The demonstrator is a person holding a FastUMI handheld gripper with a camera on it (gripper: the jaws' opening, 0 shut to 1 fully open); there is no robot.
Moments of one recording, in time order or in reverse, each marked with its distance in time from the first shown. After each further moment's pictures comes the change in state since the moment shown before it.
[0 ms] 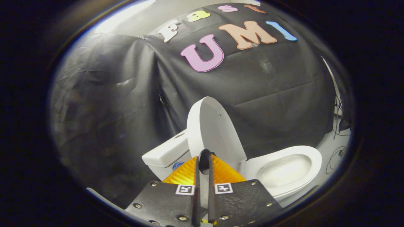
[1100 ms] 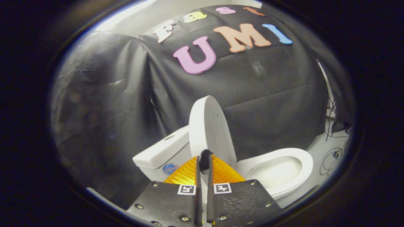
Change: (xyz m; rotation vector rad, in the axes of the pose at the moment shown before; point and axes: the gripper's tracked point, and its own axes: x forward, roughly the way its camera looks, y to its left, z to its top) arm -0.002 -0.016 0.012 -0.025 -0.020 -0.096
